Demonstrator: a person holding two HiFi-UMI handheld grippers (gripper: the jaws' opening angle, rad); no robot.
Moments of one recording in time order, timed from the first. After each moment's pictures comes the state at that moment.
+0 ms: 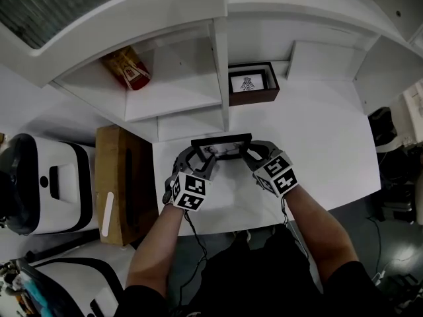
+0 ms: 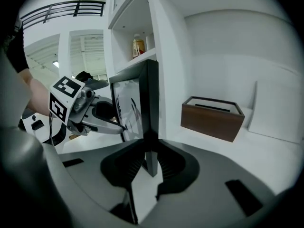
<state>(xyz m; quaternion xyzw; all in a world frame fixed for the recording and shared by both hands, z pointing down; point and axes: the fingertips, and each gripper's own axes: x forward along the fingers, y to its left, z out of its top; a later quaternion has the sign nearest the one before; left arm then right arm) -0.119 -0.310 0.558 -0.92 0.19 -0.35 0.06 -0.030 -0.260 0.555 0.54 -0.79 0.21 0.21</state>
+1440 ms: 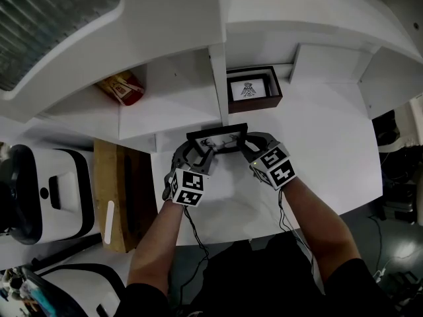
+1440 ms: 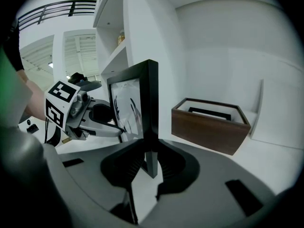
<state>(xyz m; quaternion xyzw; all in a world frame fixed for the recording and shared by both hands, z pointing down) -0.093 -0.365 0.565 -0.92 0.21 -0.33 0.05 -0.001 -0.319 0.560 0.54 -0.78 0.22 0.21</state>
